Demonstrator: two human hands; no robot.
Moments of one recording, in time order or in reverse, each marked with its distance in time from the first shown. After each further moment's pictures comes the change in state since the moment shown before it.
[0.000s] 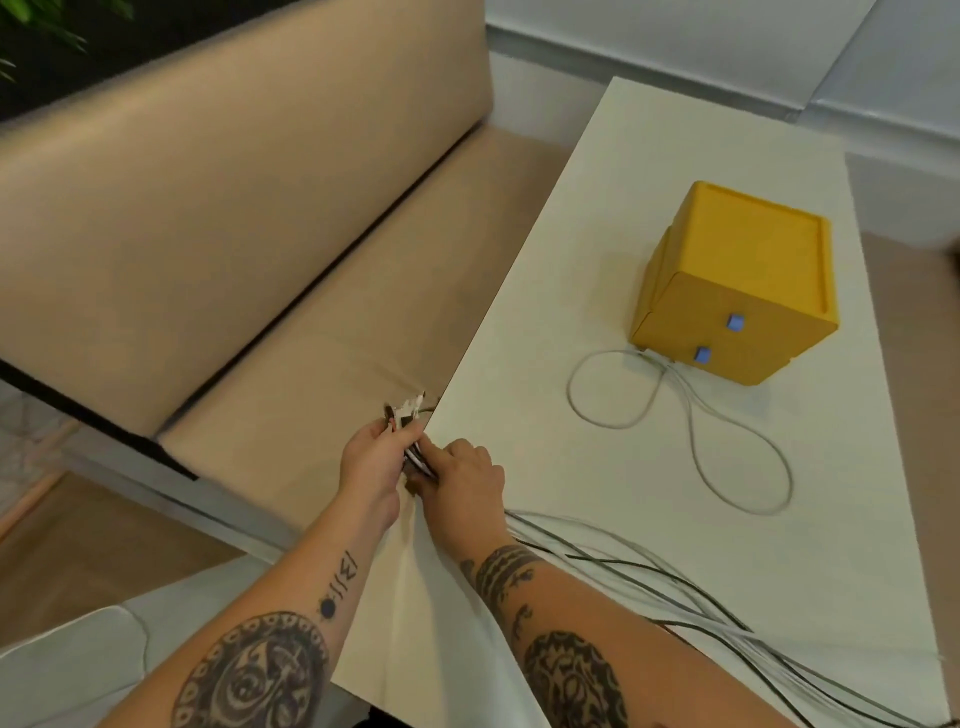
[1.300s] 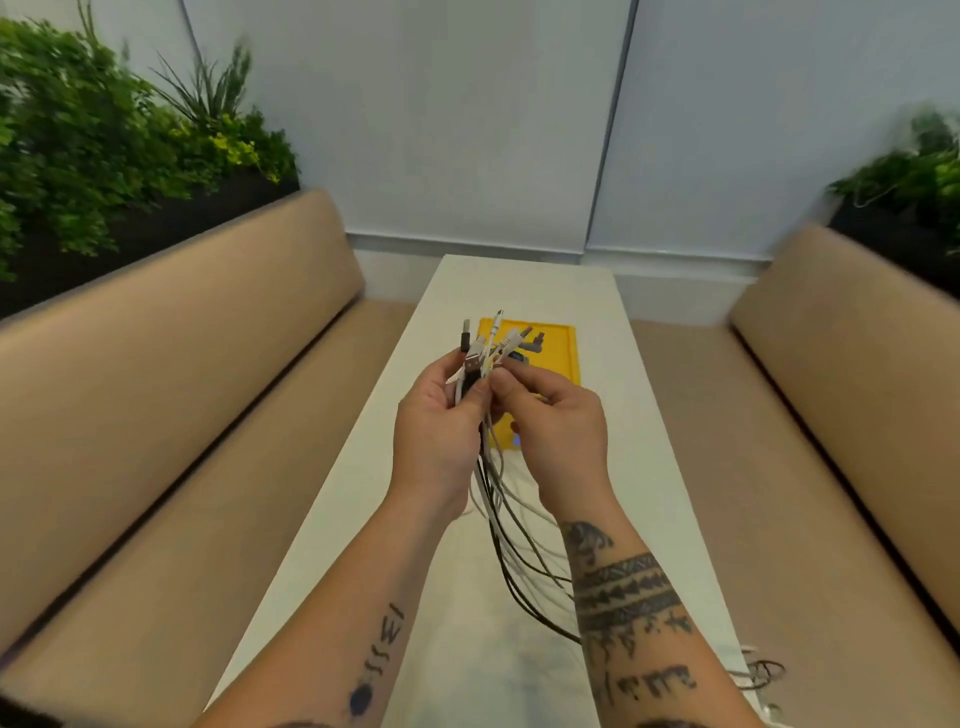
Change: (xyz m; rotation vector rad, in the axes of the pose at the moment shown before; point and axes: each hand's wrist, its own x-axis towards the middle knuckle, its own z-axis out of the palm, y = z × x) left_hand -0.238 0.076 0.225 -0.095 -0.631 0.630; right_hand -0.115 0.058 -0.312 1.030 0.750 -0.027
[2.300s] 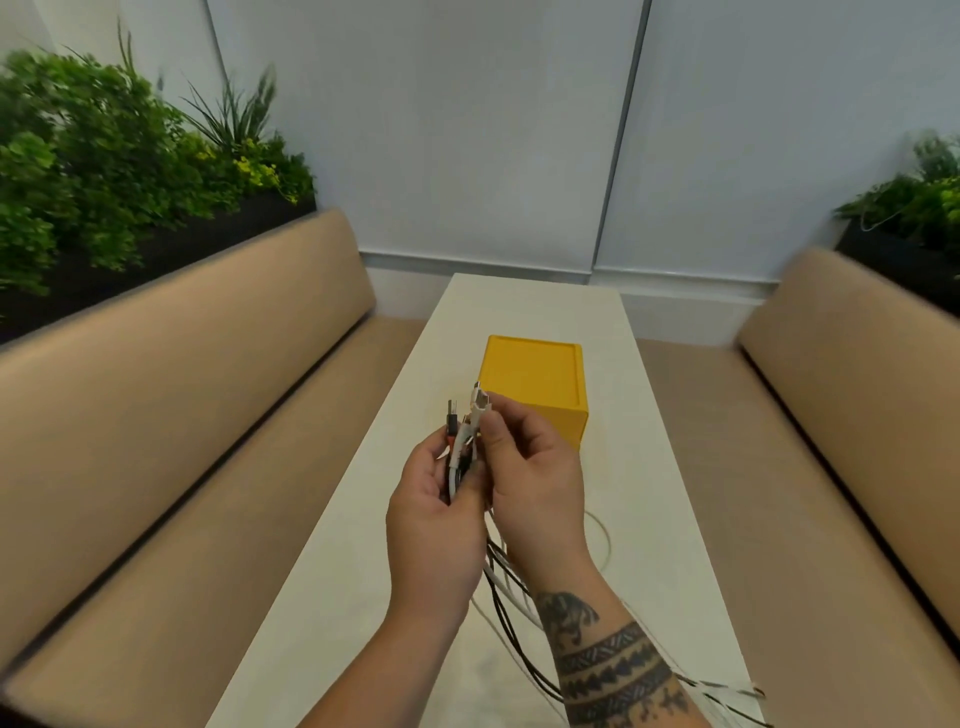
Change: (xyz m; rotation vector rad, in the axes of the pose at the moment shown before) left_hand -0.073 -0.009 -0.013 0.187 0.174 0.083; right_hand -0.039 0.008 0.018 0.151 -0.023 0.079
